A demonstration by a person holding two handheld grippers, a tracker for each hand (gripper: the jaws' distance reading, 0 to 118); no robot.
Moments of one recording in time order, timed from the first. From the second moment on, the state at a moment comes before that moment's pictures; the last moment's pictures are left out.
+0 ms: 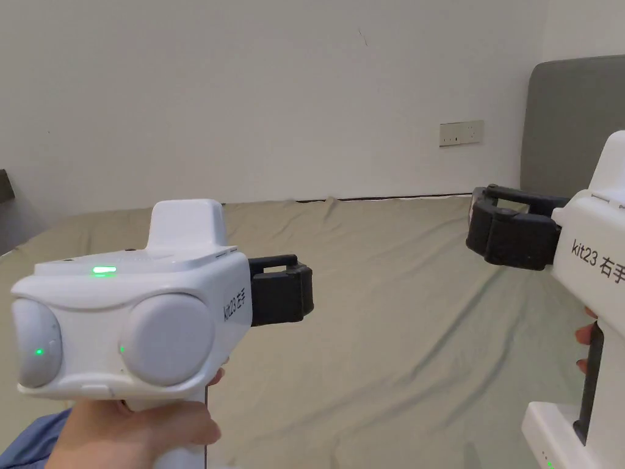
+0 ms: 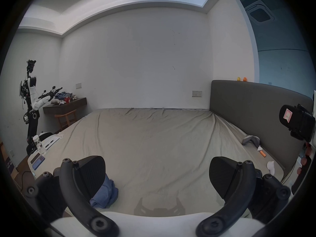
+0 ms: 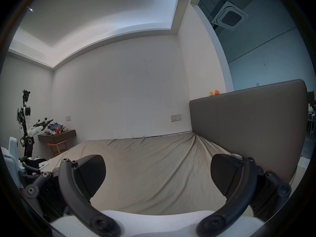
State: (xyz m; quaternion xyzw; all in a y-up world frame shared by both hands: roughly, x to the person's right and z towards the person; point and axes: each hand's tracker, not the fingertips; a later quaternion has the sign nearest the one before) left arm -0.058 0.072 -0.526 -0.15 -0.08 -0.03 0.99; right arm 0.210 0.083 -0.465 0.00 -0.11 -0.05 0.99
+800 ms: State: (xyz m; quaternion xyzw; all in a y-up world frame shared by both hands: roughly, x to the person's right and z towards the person) left arm -0.063 0.068 -0.533 -0.17 -0.10 -0.02 0.98; right arm 0.208 0.060 -0.489 -0.03 -0.09 -0.02 1.00
